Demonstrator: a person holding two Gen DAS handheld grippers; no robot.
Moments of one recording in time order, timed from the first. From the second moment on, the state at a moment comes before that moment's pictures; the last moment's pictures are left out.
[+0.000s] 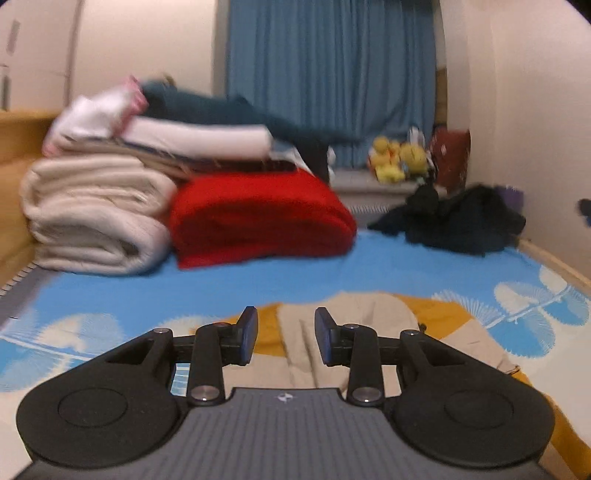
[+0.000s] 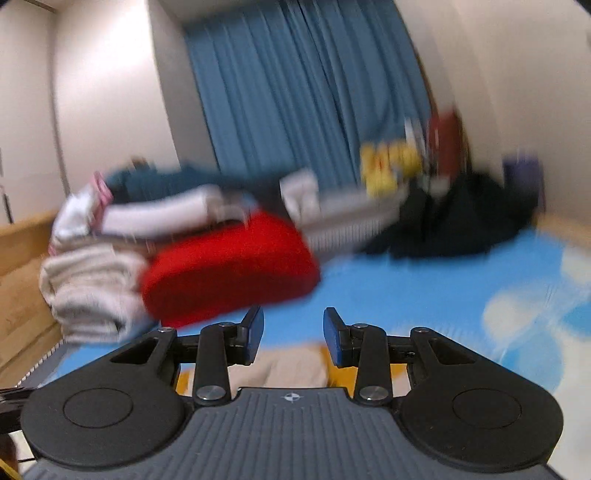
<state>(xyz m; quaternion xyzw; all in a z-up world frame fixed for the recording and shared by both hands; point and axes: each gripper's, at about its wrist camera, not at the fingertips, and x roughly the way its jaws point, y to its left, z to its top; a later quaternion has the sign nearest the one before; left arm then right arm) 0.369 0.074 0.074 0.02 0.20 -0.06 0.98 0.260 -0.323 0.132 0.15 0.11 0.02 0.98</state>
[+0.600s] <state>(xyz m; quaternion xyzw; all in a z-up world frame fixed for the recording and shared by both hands) 0.005 0.143 0.303 -0.02 0.09 -0.06 0.99 -0.069 -0.443 0.289 0.16 -0.04 -0.07 0.98</state>
